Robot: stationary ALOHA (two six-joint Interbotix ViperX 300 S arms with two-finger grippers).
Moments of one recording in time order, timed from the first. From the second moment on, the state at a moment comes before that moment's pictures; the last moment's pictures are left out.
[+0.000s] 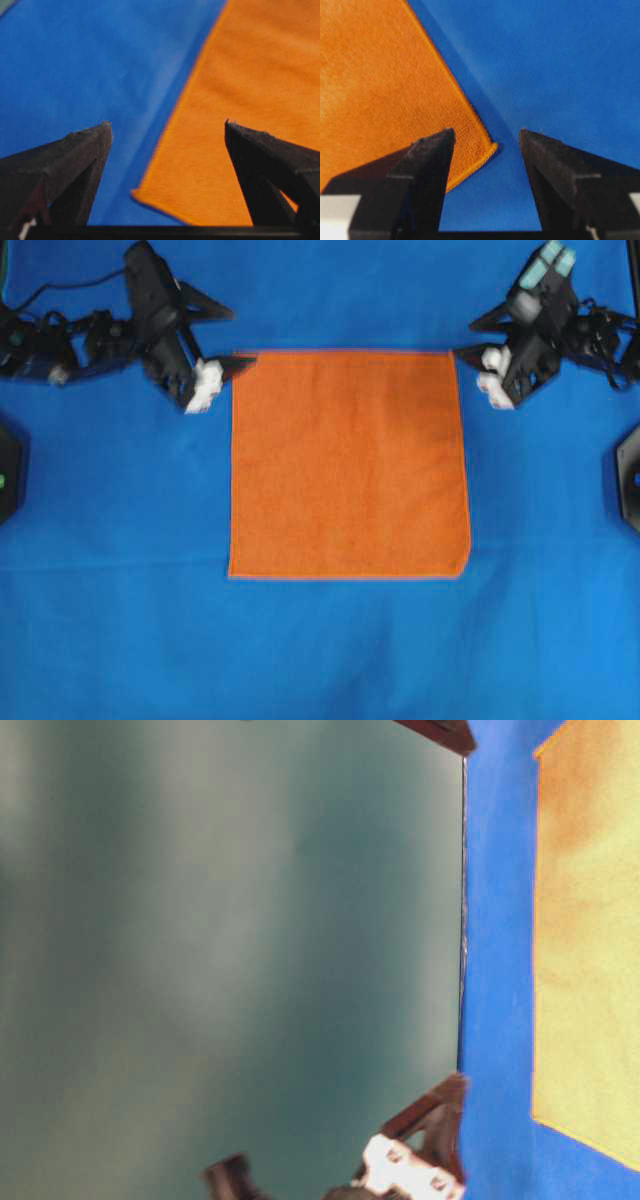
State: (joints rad) left arm 0.42 0.01 0.94 -0.03 -0.43 -0.01; right arm -0.54 -0.20 1.07 -0.02 -0.17 0.06
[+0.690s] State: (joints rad) left arm 0.45 0.23 0.89 -0.03 -0.47 0.00; right arm -0.56 0.05 1.02 -0.02 -0.30 0.06
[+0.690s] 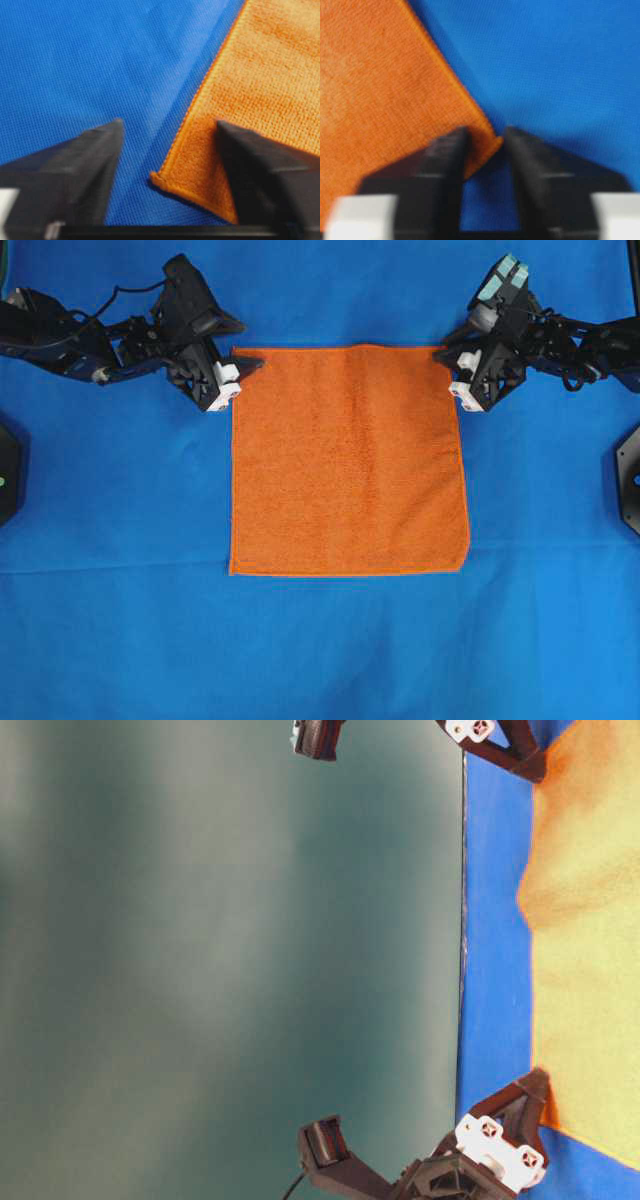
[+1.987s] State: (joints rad) left arm 0.41 0.05 0.89 -0.03 -0.29 0.07; right arm -0.55 -0.14 1.06 -0.02 -0.20 0.07
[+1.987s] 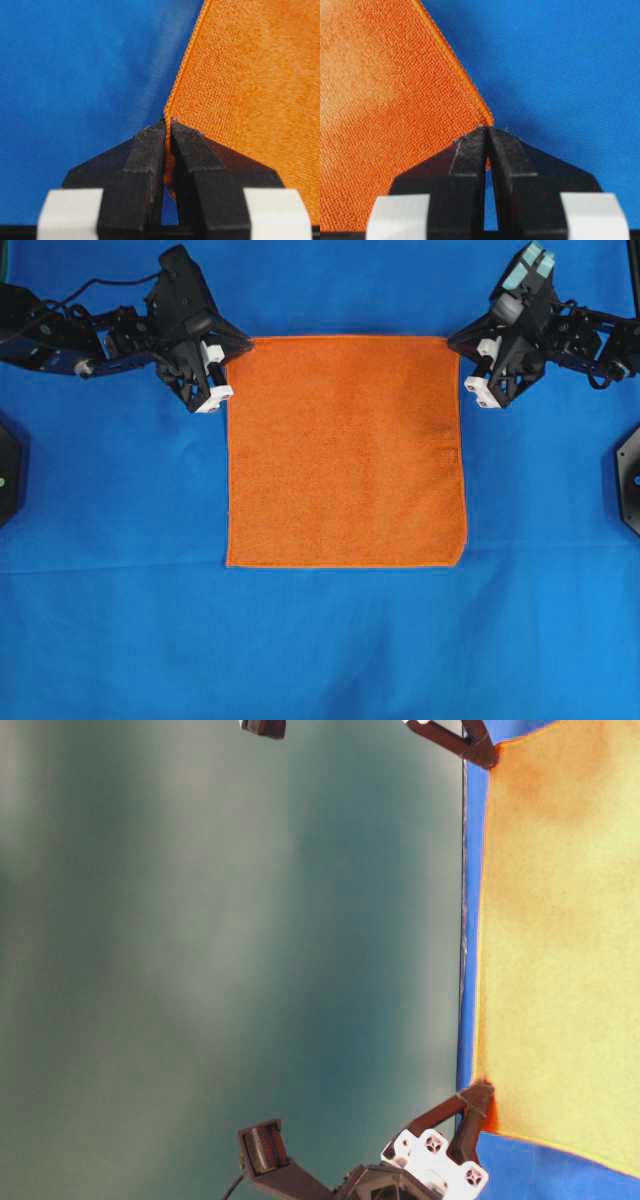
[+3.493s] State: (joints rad) left arm -0.17 0.01 0.94 -0.03 -0.18 -0.18; right arm 0.19 -0.22 1.10 0.03 -0.02 0.51
